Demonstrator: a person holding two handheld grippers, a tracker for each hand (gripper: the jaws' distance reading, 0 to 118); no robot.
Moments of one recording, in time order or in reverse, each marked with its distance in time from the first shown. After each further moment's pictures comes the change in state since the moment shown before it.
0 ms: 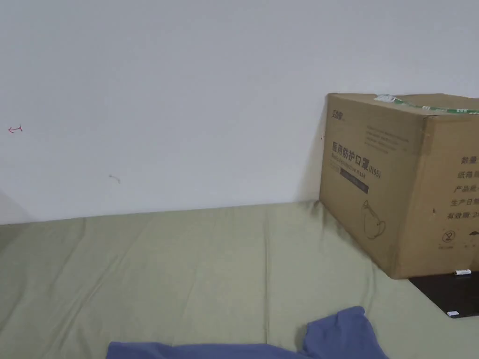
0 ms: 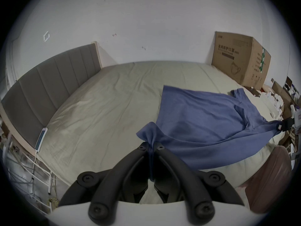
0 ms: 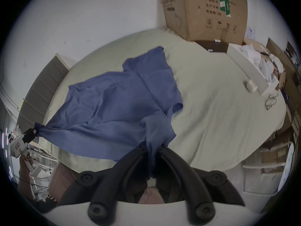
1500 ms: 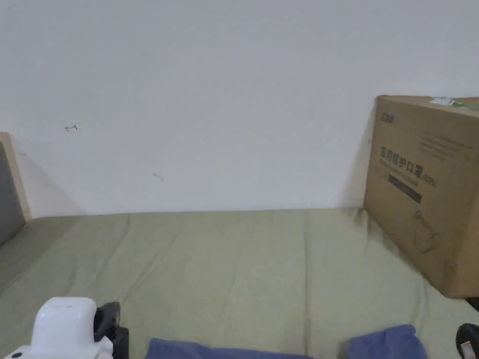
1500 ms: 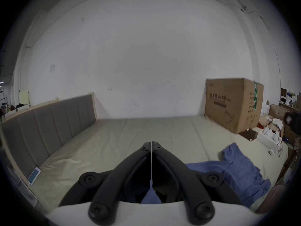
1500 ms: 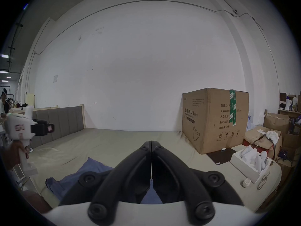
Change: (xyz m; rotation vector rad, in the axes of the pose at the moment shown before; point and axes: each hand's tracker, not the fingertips) left arm 0.057 0.155 -0.015 0.437 0.000 -0.014; right arm -0.123 0.031 0.078 1.023 0.045 0.272
